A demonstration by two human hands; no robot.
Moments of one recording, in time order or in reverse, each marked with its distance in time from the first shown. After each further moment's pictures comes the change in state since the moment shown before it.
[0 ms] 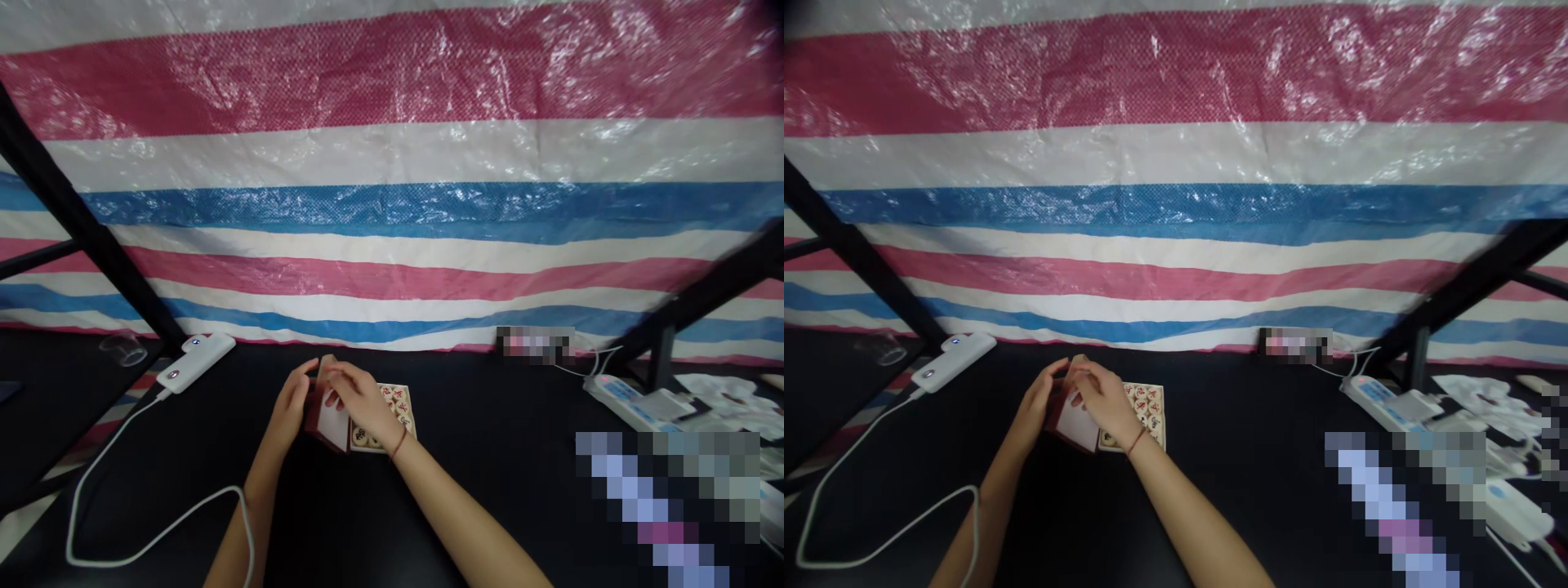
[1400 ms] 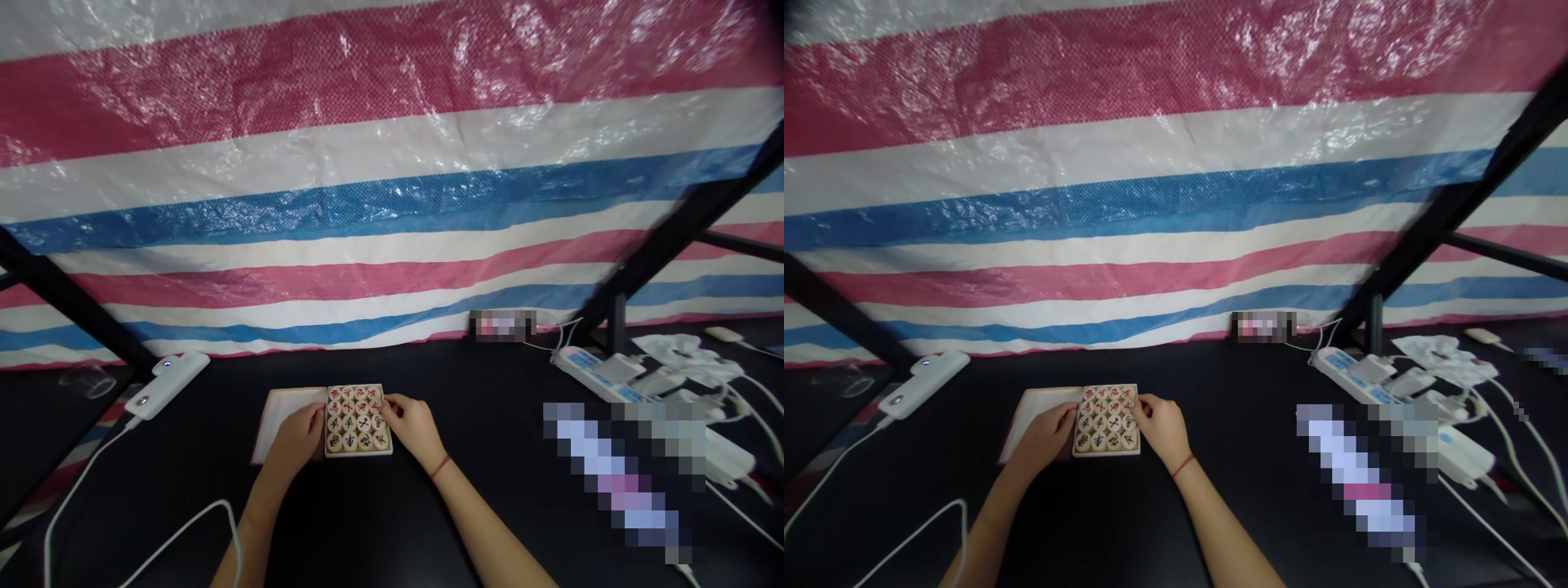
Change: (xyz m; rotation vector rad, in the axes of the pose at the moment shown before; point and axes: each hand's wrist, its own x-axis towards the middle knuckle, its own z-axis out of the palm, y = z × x) left_hand -0.016 -0.009 0.037 0.722 -0.356 0.036; right_hand -0.075 0.060 -0.107 -0.760 0.376 0.085
